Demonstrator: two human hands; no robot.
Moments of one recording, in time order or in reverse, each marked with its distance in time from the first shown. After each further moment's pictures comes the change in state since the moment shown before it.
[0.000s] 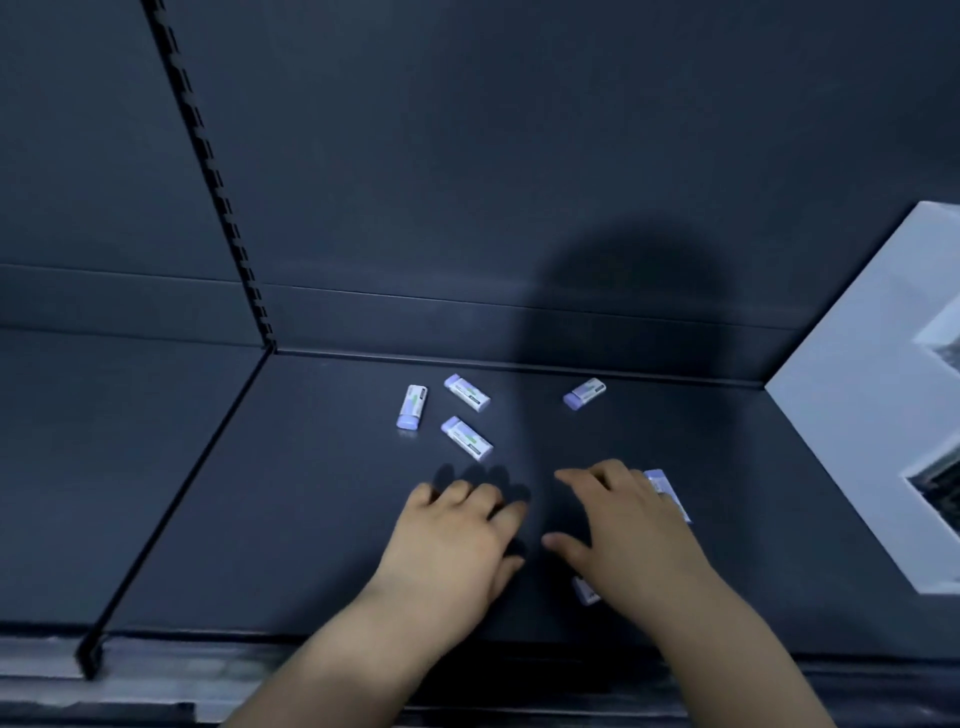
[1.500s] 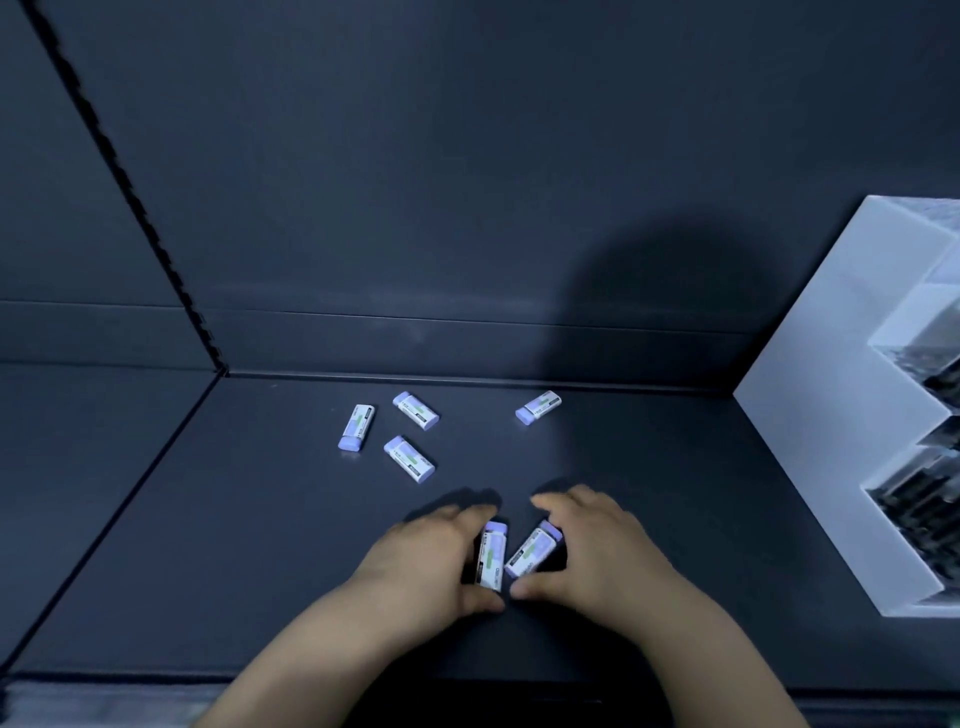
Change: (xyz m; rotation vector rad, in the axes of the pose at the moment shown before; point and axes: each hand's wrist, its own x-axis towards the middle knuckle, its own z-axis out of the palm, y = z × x) left_hand 0.042 0.028 -0.002 -0.360 -0.426 -0.244; right_hand 0.016 0.061 0.009 0.195 -0.168 -0.055
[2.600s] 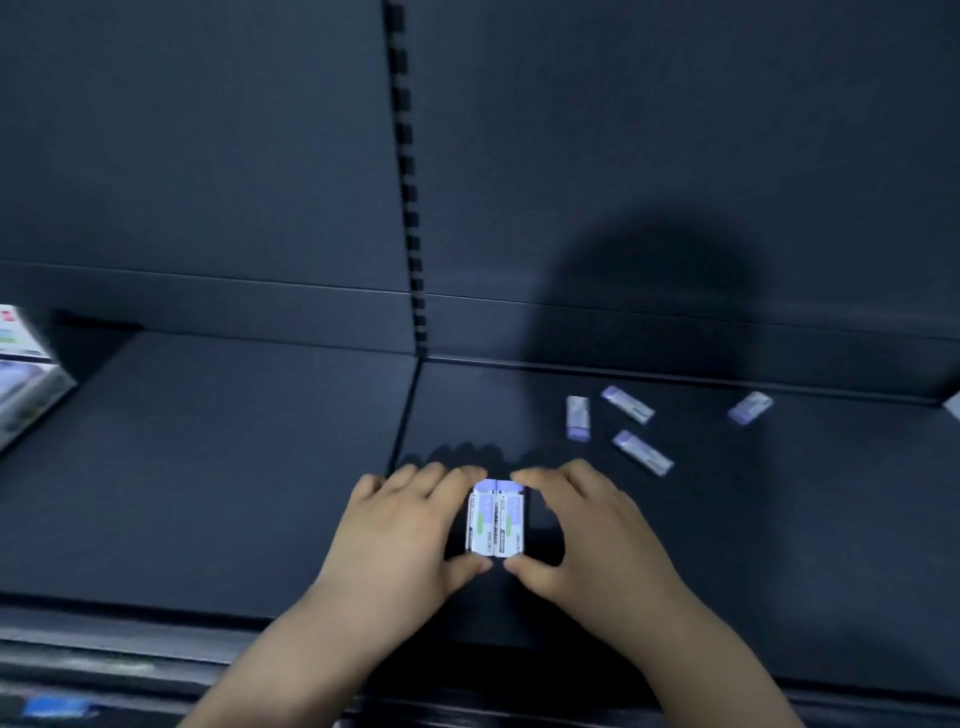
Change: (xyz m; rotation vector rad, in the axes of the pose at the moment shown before) left_hand -0.111 -0.203 -0.061 0.257 0.510 0.062; right_hand 0.034 -0.223 0.066 0.066 0.210 -0.221
